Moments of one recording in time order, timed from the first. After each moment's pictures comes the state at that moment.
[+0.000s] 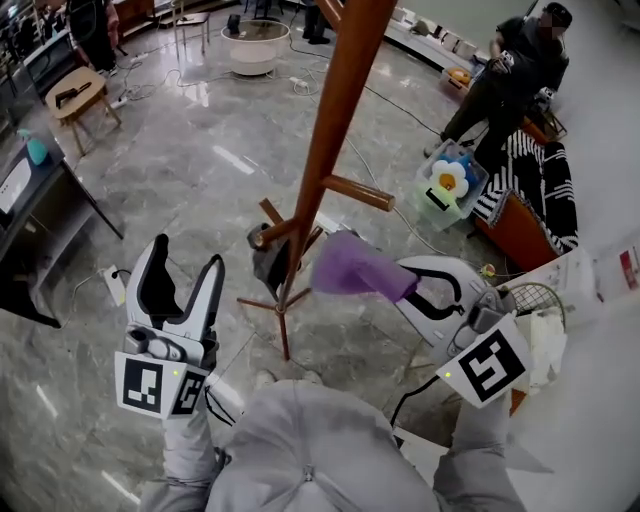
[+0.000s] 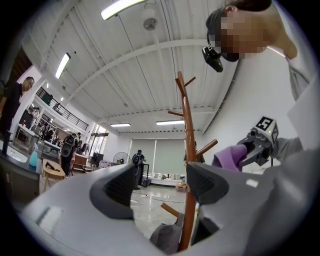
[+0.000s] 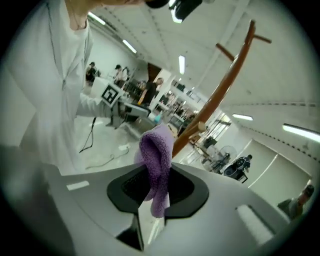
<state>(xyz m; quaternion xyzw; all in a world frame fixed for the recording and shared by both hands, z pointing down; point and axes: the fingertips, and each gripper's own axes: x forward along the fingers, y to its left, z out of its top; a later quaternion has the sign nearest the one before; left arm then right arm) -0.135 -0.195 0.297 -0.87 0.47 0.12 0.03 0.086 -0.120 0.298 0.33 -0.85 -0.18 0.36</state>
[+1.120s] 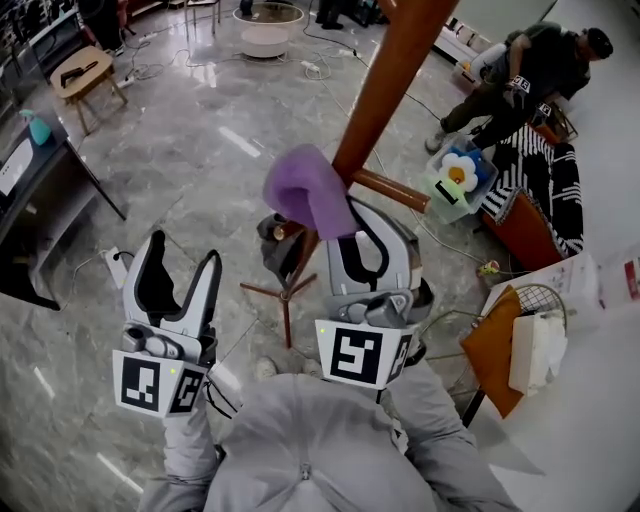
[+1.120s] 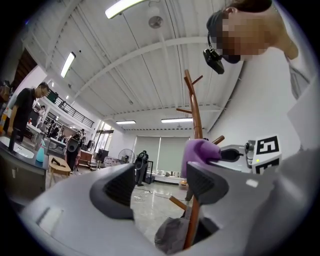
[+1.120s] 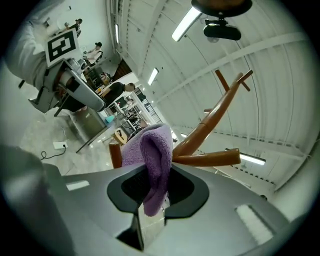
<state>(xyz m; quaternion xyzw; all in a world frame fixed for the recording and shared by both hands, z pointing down) -0.161 -0.201 0.316 -0.86 0.49 0.11 0.01 0.013 -0.207 0.294 0.57 -0.71 -0.35 0.22</state>
